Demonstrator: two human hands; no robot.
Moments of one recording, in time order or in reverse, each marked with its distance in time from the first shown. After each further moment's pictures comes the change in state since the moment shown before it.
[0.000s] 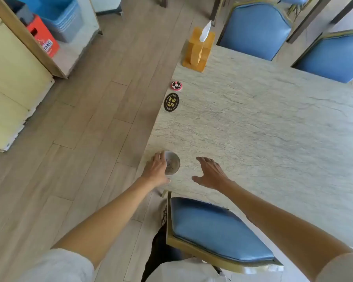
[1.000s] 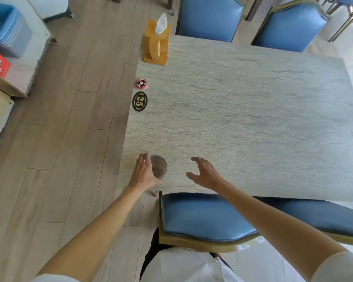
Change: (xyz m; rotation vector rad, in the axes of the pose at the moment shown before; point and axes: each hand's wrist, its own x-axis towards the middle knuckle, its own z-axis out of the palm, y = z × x) left_hand 0.005 0.020 0.013 -0.133 0.099 0.072; right_hand -0.040 0.044 0.020 0.341 0.117 0.154
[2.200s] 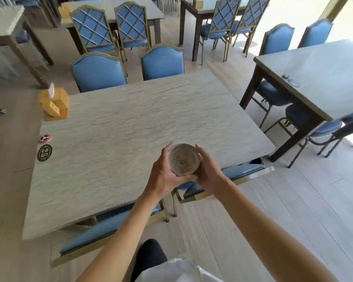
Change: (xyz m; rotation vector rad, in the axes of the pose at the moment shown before) left_hand -0.173 0.443 0.127 -0.422 0.042 0.671; right_hand -0.292 0.253 -0.149 1.733 0.362 0.060
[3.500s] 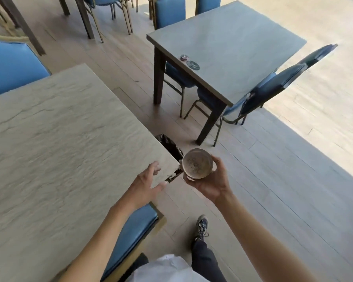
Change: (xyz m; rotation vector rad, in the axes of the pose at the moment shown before) left_hand 0.270 0.085 0.385 0.168 -0.720 -0.039; right_hand 0.046 -0.236 -0.438 0.751 0.151 -0.067
